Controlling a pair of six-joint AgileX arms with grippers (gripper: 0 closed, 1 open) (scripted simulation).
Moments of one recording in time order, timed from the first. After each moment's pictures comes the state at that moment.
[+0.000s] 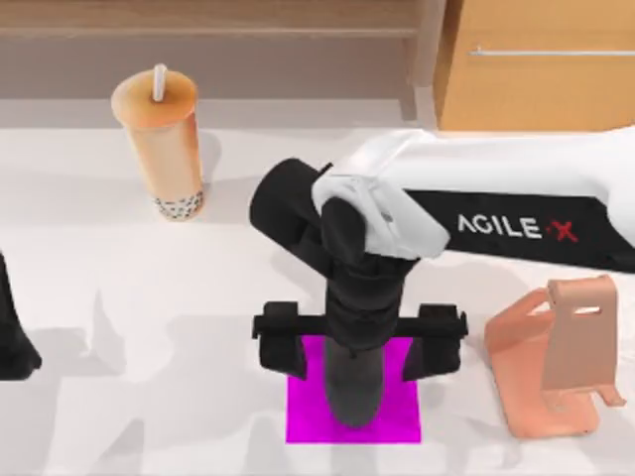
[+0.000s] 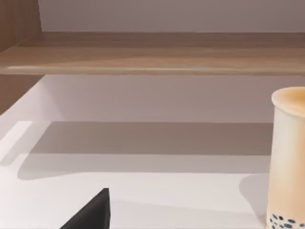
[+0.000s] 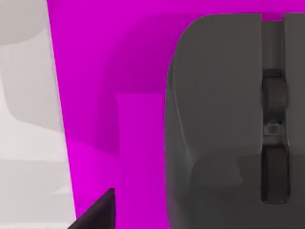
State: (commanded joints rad) left arm 0.00 0.00 0.00 0.00 0.00 0.00; right arm 0.85 2.12 1.50 -0.96 -0.02 0.88
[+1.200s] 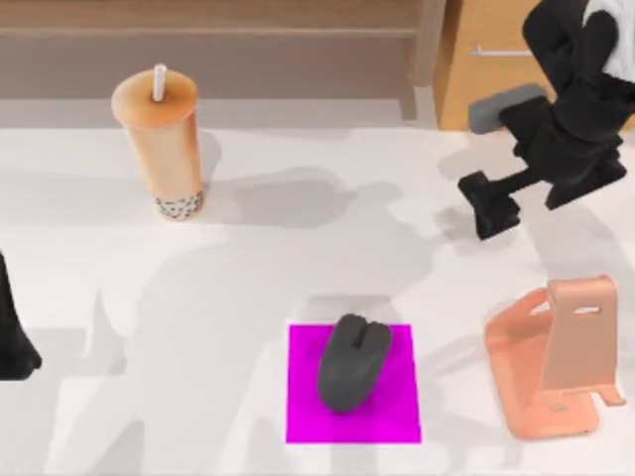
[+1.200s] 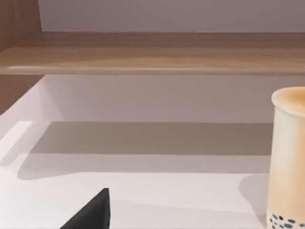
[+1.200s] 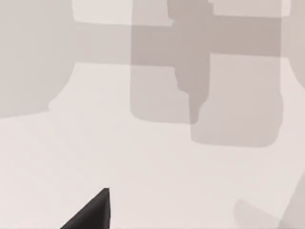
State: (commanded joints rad) left arm 0.00 0.00 0.00 0.00 0.00 0.00; right arm 0.25 2.13 1.61 -0.95 -0.12 -0.23
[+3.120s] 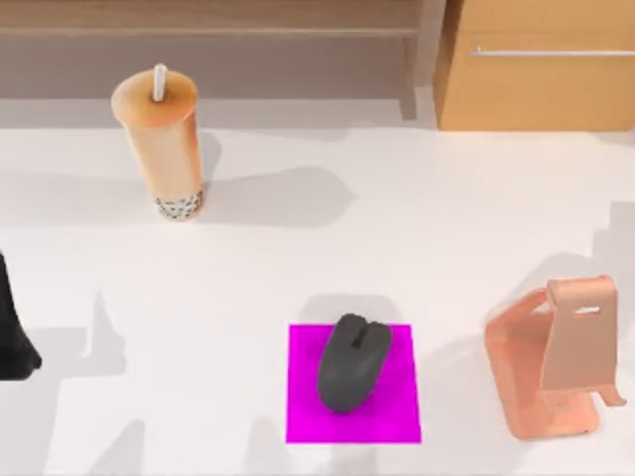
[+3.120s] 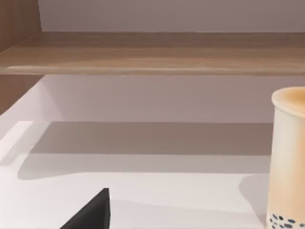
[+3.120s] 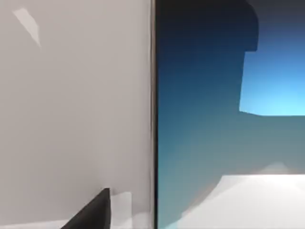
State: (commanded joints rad) left arm 0.00 0.00 0.00 0.00 0.00 0.00; right arm -0.34 2.14 1.45 -0.87 0.00 -1.00
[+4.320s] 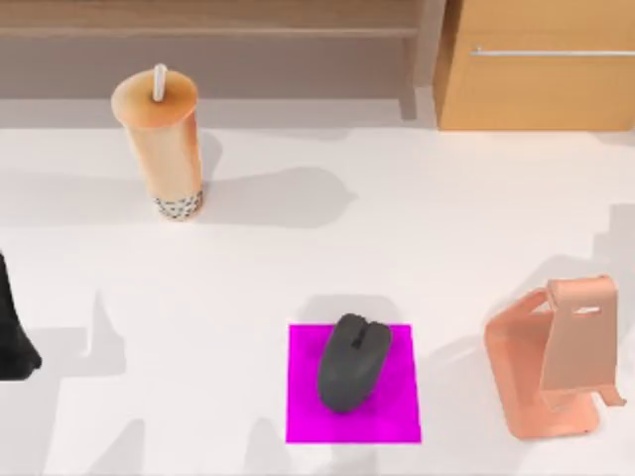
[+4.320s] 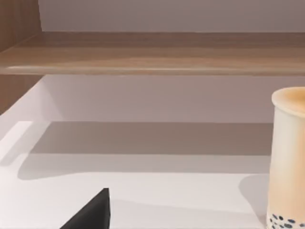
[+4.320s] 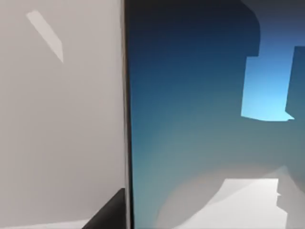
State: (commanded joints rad) left arm 0.00 0.00 0.00 0.00 0.00 0.00; right arm -0.34 2.15 1.43 -0.85 0.00 -1.00
